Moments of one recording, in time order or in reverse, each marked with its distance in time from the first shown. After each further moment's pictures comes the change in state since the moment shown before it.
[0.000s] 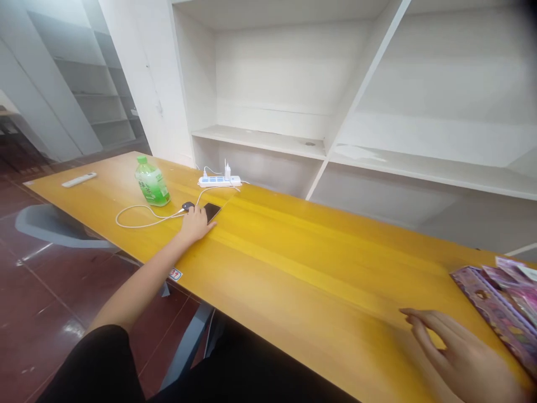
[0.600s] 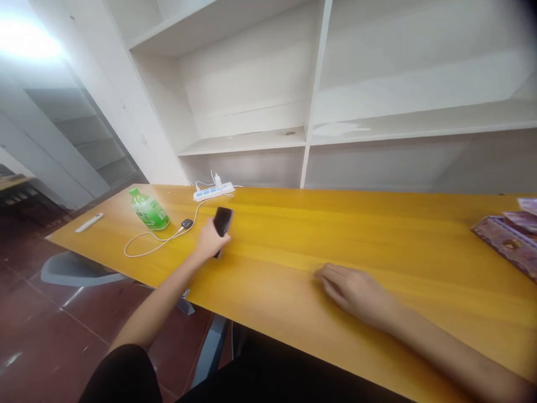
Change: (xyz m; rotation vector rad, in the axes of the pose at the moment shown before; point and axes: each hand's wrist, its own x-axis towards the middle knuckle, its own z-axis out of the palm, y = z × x) left_hand -0.019 0.052 -0.011 -0.451 0.036 -0.047; right_hand 0.086 -0.139 0.065 0.355 -0.383 -0.140
